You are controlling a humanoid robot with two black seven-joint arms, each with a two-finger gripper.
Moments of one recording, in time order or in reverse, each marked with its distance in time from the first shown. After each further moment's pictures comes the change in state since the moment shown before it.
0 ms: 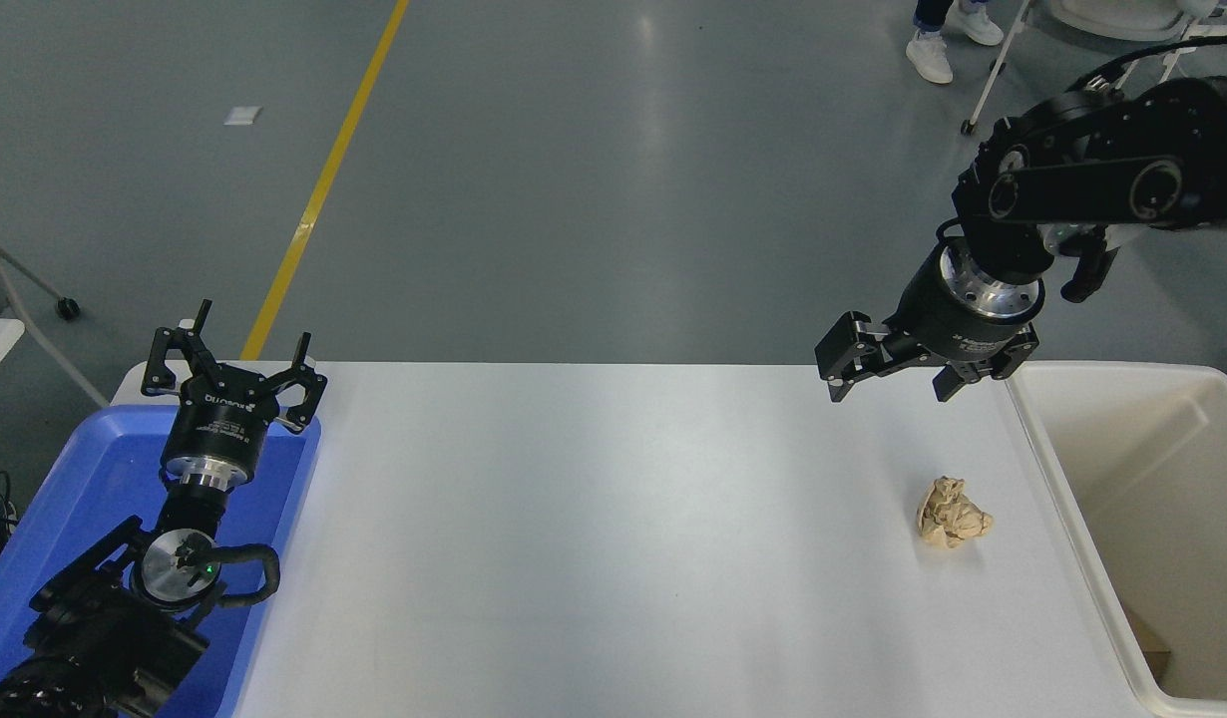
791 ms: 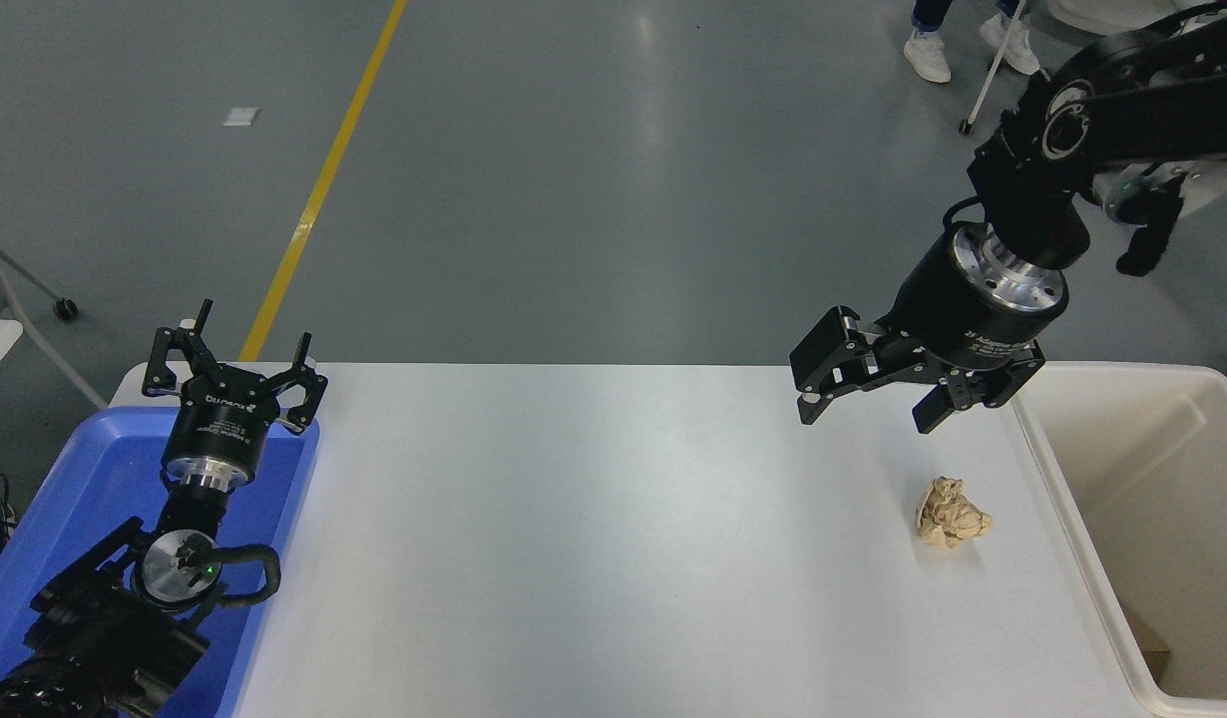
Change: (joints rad) left arm 0.000 0.000 0.000 0.000 0.000 0.000 0.002; right arm 0.360 -0.014 -0.010 0.312 0.267 0.157 -0.003
